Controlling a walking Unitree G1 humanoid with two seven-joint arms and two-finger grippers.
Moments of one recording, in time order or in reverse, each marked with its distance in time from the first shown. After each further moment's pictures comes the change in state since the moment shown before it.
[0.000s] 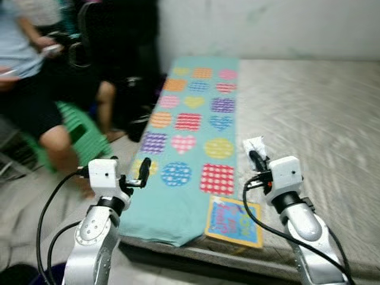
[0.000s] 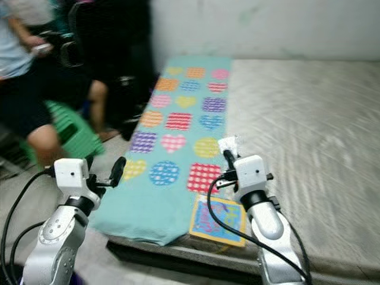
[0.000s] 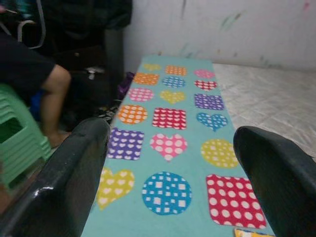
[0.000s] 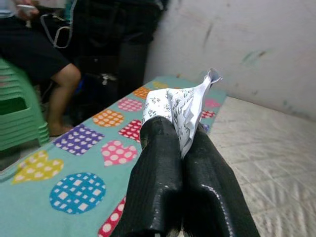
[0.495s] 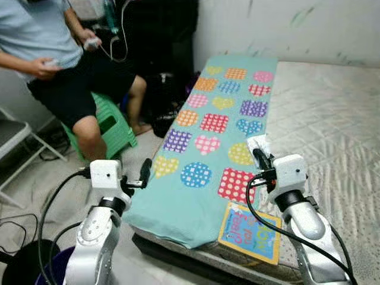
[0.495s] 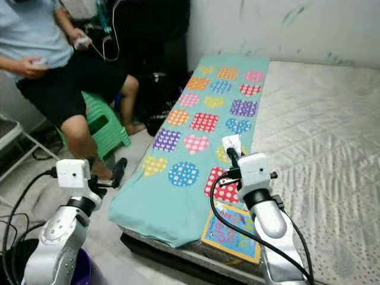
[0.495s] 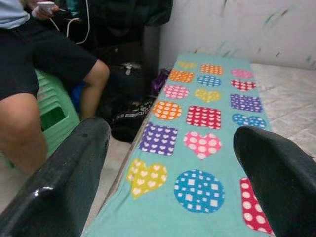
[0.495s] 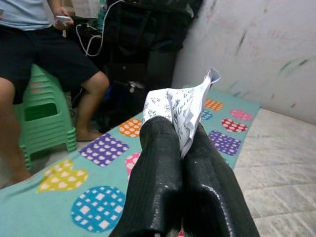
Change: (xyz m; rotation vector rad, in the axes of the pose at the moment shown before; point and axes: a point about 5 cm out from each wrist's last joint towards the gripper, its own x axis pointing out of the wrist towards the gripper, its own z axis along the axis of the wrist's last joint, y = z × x) left arm -0.001 0.002 -0.003 0.004 0.010 0.011; right arm 0.001 -0.001 0.002 0.012 -0.011 -0.011
